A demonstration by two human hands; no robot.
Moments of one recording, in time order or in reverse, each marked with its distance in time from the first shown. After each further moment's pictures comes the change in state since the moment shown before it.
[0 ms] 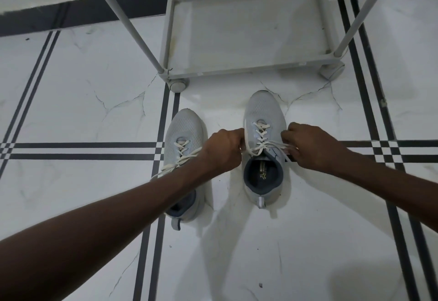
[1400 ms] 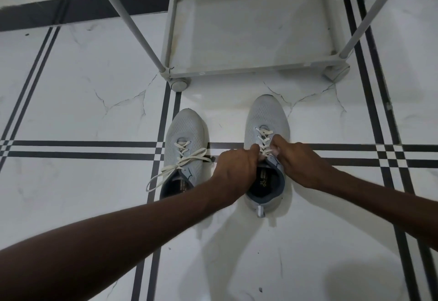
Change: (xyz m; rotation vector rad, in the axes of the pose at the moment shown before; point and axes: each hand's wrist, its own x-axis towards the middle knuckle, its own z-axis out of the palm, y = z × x) left_hand -0.020 0.034 0.026 0.411 -0.005 0.012; right_hand -0.003 -0.029 0.020 0.295 0.061 -0.002
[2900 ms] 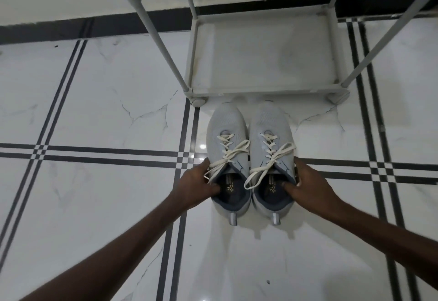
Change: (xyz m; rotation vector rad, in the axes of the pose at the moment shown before) left_hand -0.075 -0.113 -0.044 -0.821 -0.242 -0.459; right_hand -0.022 -0.077 -0.039 0.359 -0.006 0.534
